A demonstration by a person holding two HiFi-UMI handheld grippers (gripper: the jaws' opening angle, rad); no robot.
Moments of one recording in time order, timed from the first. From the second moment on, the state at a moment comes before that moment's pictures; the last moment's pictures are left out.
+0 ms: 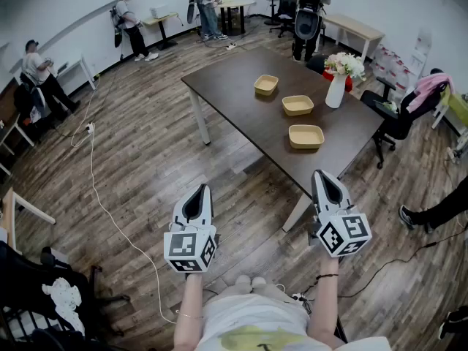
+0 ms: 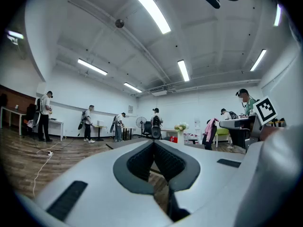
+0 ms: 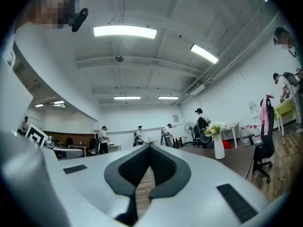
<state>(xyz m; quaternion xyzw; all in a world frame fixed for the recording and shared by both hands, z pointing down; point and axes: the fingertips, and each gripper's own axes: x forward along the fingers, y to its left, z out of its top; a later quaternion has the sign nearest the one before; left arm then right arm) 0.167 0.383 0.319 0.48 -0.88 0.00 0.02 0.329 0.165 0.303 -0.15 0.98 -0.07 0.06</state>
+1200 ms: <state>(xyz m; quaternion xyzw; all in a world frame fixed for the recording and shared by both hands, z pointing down) 0.155 0.351 0.331 0.46 -0.88 0.00 0.03 0.298 0.134 0.324 -0.14 0.99 -0.09 0.04</state>
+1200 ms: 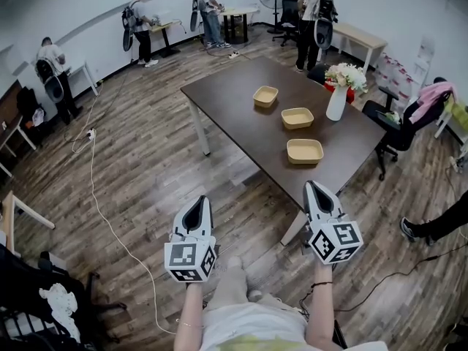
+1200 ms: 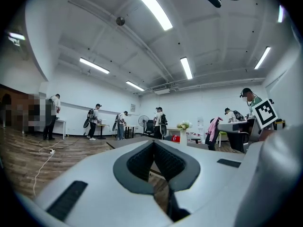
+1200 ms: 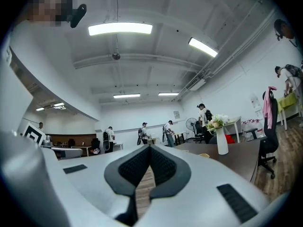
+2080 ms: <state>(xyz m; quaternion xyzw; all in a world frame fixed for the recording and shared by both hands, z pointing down) -0.029 0.221 0.339 0.55 -0.84 0.01 0.04 0.133 0.034 0.350 -0.23 0.97 -0.13 0.03</state>
